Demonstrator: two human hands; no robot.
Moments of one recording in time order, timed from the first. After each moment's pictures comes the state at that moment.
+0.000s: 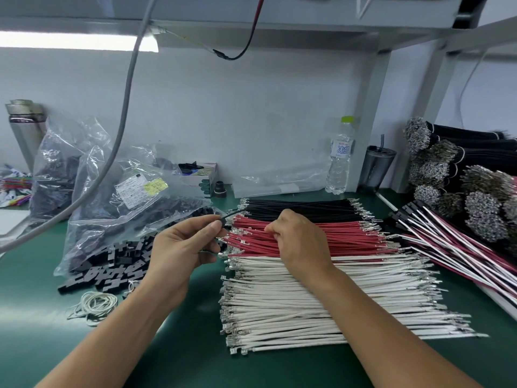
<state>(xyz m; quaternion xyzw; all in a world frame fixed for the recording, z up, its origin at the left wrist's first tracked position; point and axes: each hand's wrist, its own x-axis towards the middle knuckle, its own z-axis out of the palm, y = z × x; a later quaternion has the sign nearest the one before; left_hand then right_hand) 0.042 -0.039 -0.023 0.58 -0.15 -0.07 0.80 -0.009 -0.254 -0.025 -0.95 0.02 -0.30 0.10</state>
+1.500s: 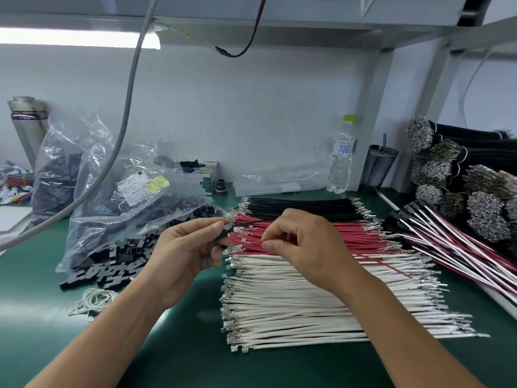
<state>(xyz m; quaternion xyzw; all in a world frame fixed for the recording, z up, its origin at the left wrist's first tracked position) 0.035 -0.032 -0.013 0.54 -0.18 -0.18 0.80 -0.058 -0.246 0.012 -0.92 -0.09 -0.25 0.28</state>
